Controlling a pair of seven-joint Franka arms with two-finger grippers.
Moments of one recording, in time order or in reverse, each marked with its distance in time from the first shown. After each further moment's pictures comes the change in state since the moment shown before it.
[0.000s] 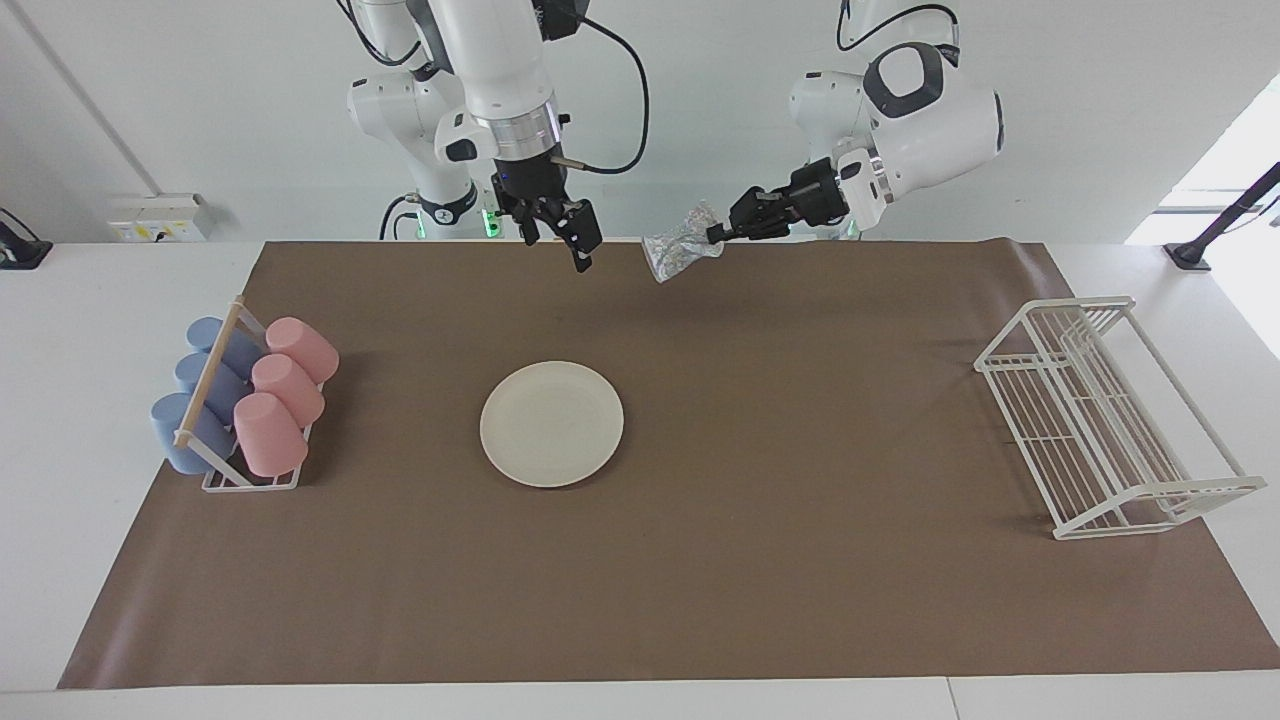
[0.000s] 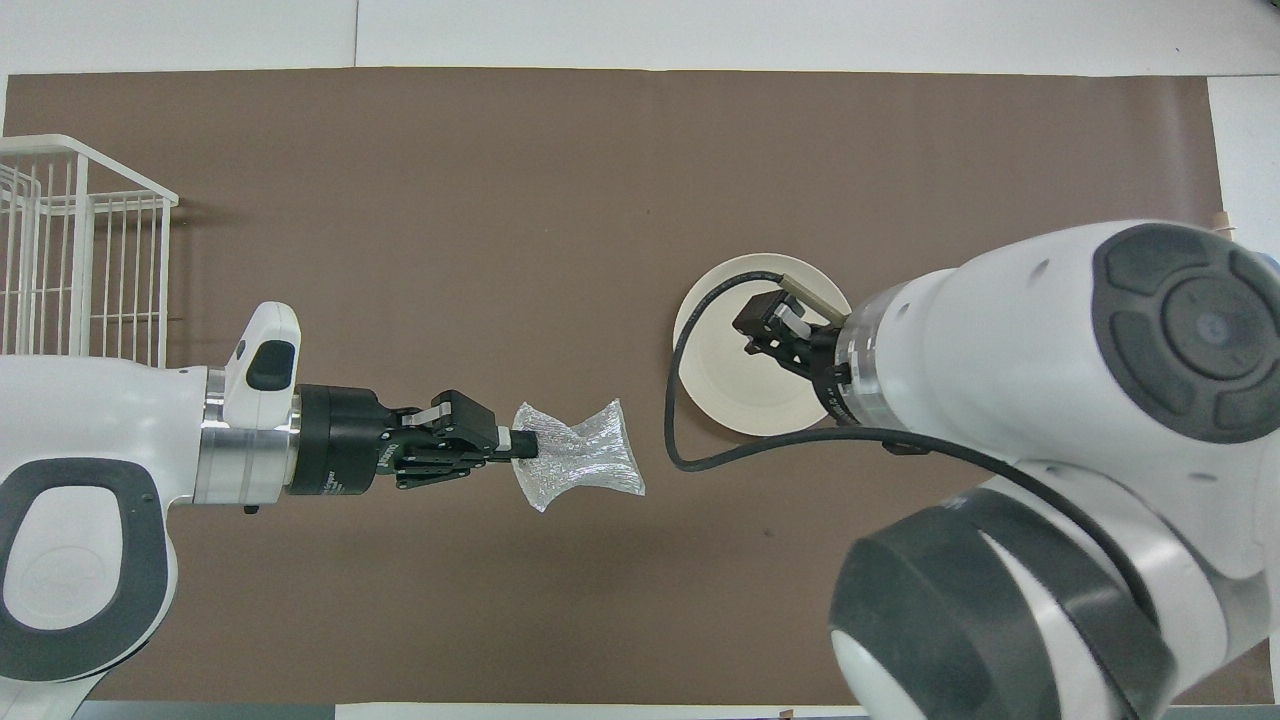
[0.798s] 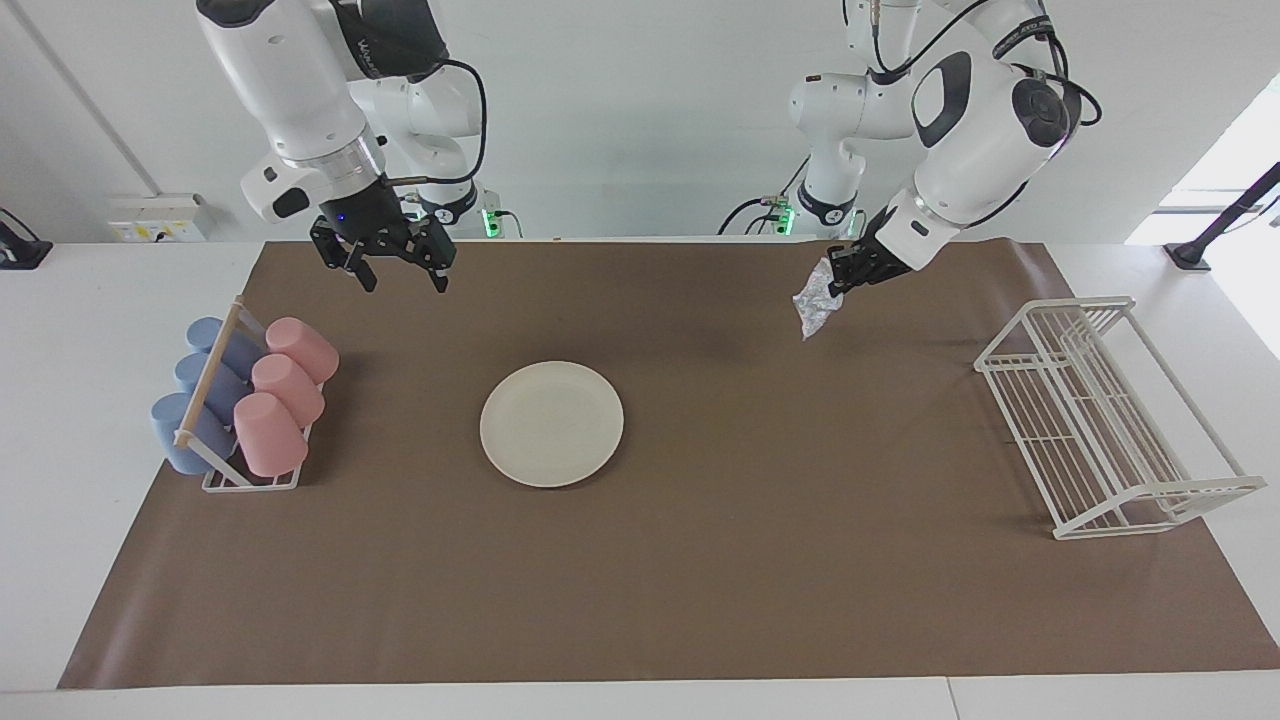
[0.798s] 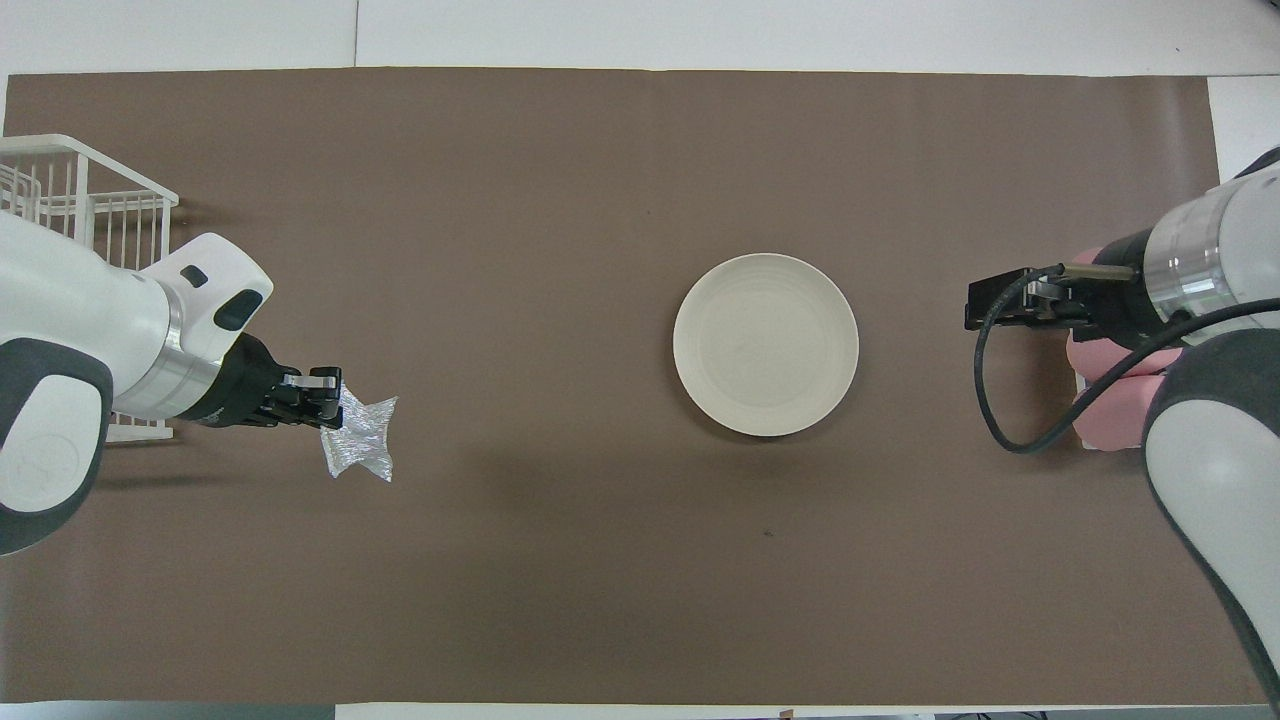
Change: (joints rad) left arm 0.106 0.185 0.004 0.285 0.844 -0.280 -0.011; right arm -0.310 -0.003 -0.008 0.004 -0.001 -0.092 -0.836
